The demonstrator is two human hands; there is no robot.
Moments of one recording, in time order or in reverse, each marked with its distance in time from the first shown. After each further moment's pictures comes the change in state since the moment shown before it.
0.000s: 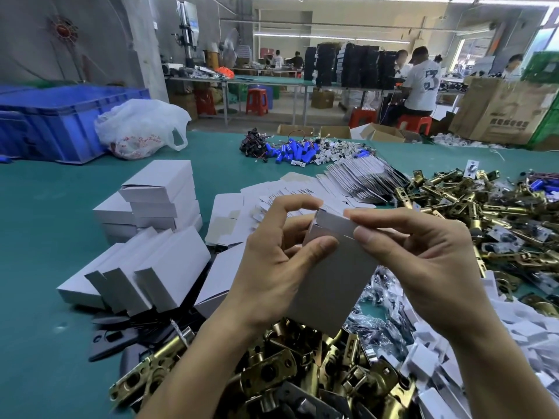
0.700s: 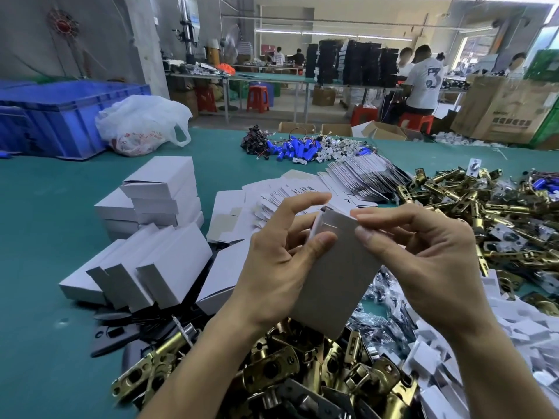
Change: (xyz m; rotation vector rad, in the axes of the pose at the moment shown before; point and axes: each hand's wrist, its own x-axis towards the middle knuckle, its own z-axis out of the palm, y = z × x) left_hand 0.000 -0.007 0.001 -0.032 0.004 0.016; right_hand -0.001 0.003 0.004 -0.097 0.058 -0.046
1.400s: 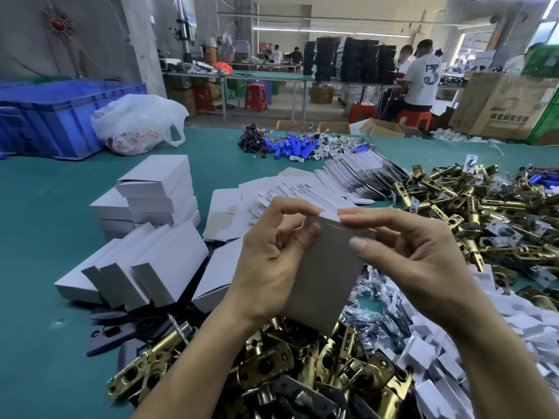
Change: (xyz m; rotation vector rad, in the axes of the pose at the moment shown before) left_hand -0.002 0.001 0.002 0.040 0.052 0.066; right_hand 0.001 0.006 -0.013 0.083 -0.212 0.156
